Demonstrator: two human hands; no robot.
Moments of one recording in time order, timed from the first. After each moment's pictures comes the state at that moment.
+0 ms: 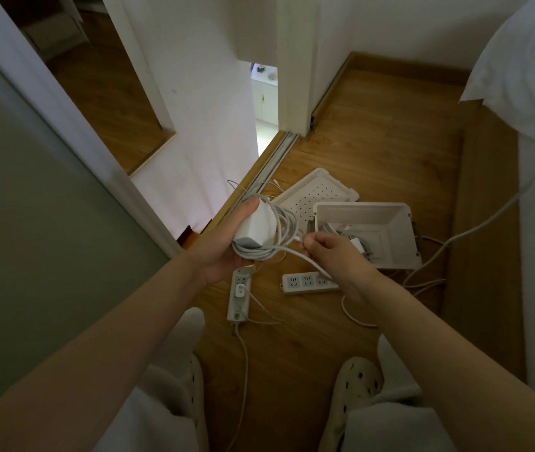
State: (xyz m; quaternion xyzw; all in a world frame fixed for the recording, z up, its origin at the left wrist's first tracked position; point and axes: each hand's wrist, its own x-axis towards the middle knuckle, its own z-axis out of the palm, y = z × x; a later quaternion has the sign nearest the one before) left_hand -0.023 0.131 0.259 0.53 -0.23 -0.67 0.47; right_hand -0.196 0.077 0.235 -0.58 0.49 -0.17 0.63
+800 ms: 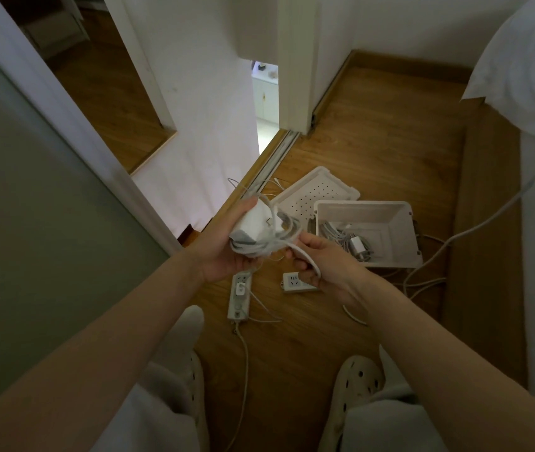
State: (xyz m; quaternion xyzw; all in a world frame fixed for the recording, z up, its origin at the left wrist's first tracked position) left_hand -0.018 0.130 0.255 0.51 -0.18 -0.71 0.46; right_hand -0.188 0.084 0.234 -0.44 0.41 -0.16 0.79
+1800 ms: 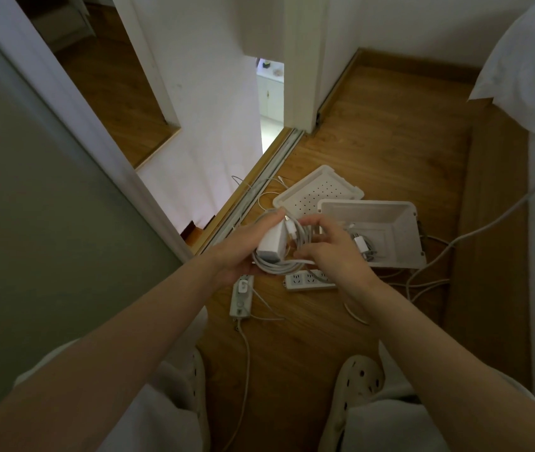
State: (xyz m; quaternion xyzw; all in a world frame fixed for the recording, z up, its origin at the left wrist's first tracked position) left_hand -0.034 0.130 0.244 0.61 -0.30 -0.64 0.36; right_hand -0.186 0.090 0.250 -0.55 0.45 -0.21 0.67
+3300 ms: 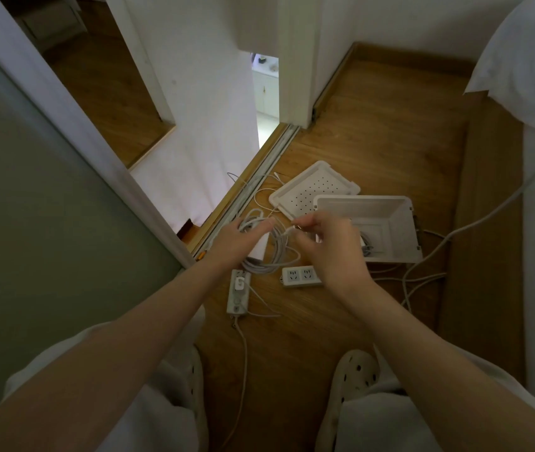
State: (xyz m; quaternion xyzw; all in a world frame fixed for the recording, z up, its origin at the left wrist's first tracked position) left_hand -0.029 0.116 0.212 0.76 -0.34 -0.43 0.34; right_hand -0.185 0.095 0.247 -0.72 0.48 -0.28 0.42
